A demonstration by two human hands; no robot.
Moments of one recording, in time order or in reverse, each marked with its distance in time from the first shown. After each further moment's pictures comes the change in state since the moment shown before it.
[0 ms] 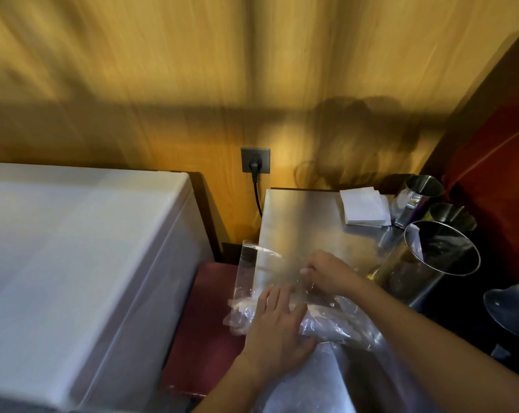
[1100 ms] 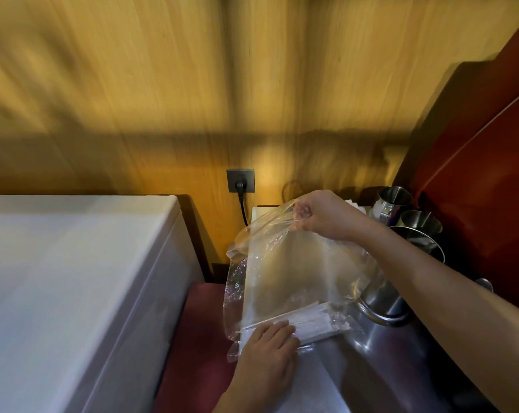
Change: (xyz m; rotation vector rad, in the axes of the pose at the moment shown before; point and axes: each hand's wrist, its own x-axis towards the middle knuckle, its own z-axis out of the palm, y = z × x) left_hand -0.025 -0.004 0.008 -0.063 0.098 0.272; right_hand -0.047 -0.072 -0.139 0.101 0.248 -0.220
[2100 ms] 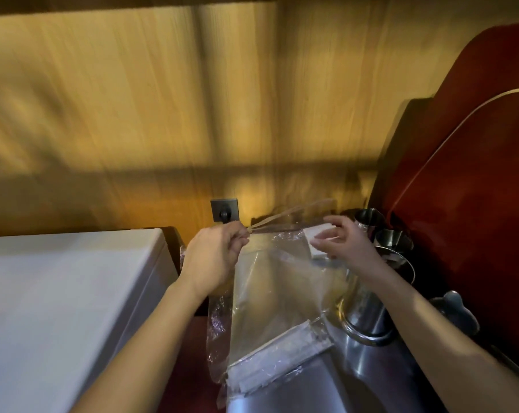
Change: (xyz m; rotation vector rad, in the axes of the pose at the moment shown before) left_hand 0.133 -0.052 -0.159 -0.053 0.222 -0.215; right_hand -0.051 0.048 -0.002 0.641 0.373 0.280
